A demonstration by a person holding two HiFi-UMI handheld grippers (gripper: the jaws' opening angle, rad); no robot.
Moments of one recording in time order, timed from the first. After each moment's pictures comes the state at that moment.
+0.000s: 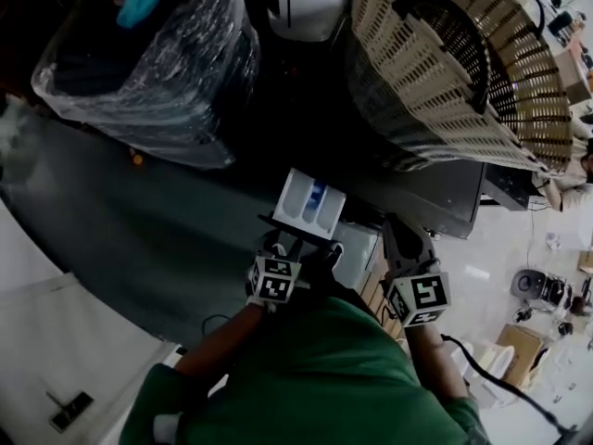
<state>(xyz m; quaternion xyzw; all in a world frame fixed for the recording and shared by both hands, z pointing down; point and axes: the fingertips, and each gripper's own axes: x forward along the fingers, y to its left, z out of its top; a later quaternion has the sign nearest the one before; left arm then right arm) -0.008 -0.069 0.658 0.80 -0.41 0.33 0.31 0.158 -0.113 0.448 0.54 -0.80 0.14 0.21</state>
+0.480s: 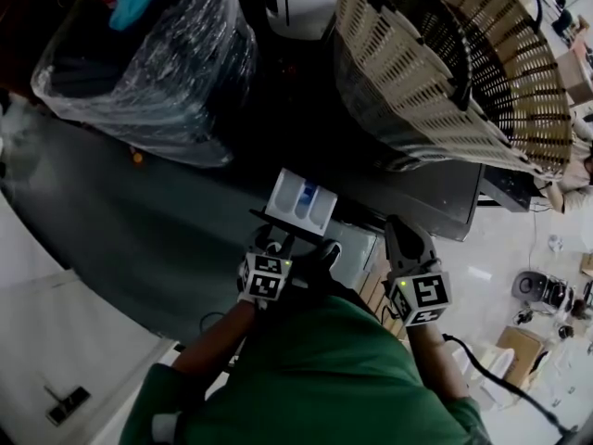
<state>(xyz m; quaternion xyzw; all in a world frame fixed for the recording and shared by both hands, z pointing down) -0.001 -0.081 0.654 0.80 -0.42 0.33 0.29 0.195 -0.112 0.462 0.54 -0.80 0.16 0.21</state>
